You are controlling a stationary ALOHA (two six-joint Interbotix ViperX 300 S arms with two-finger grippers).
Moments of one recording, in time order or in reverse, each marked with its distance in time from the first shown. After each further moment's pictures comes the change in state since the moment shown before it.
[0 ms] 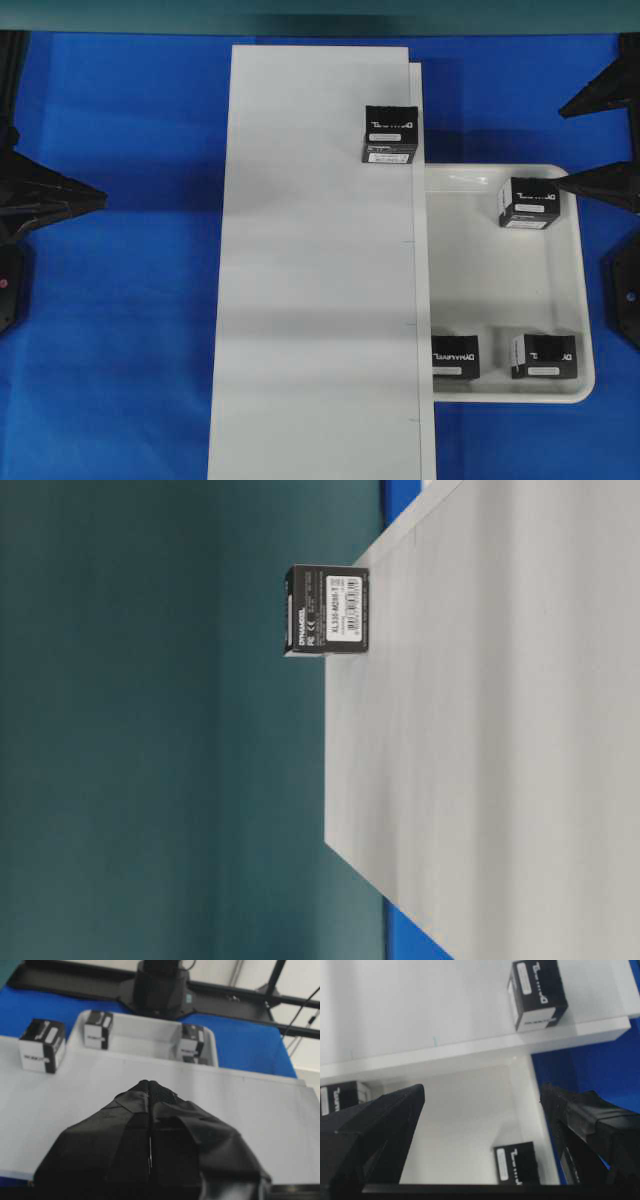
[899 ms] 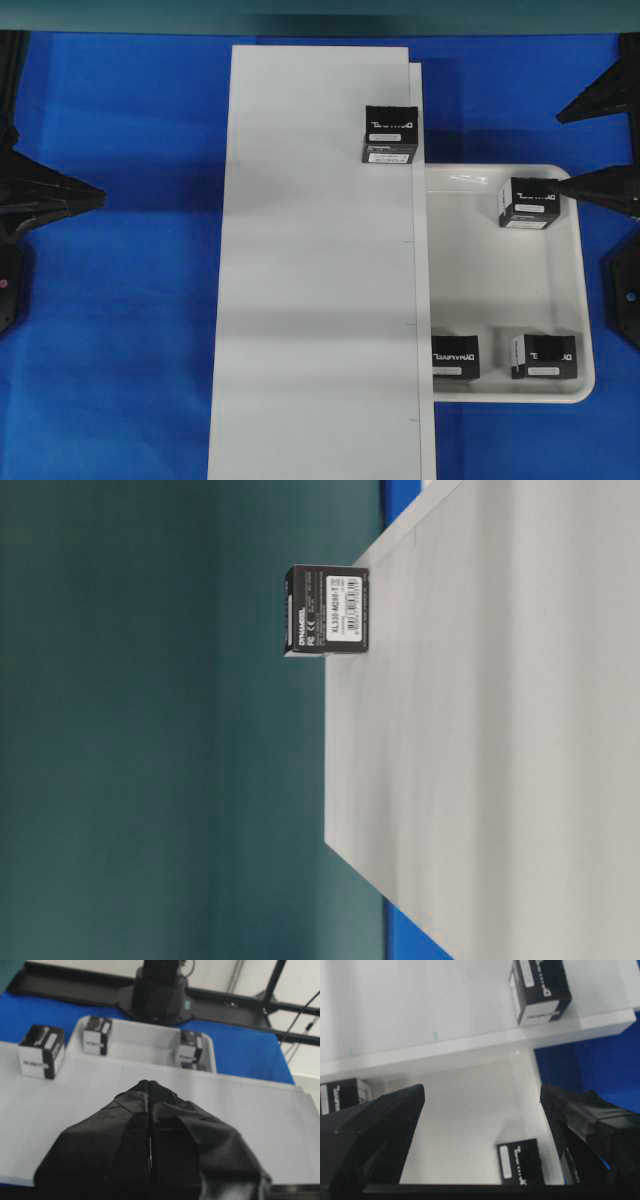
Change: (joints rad) left arm 0.000 -0.002 0.000 0.000 -0.020 -0.006; right arm 0.003 0.000 0.020 0.000 -0.012 0.011
